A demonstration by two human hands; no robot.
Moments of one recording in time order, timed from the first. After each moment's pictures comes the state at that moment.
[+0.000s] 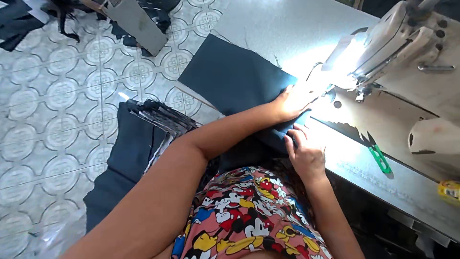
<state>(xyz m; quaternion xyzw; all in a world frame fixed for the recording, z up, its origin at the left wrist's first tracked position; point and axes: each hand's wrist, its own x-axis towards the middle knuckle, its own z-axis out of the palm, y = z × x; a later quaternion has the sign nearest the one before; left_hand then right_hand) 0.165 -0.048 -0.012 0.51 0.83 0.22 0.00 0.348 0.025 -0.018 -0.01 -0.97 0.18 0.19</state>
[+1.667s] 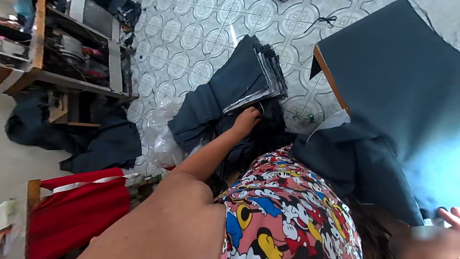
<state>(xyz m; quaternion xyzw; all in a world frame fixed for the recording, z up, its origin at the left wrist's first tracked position) 0.360 -0.432 -0.106 -0.09 0.97 0.20 0.08 0.358 0.046 -0.029 -0.02 -0.83 0.51 0.22</state>
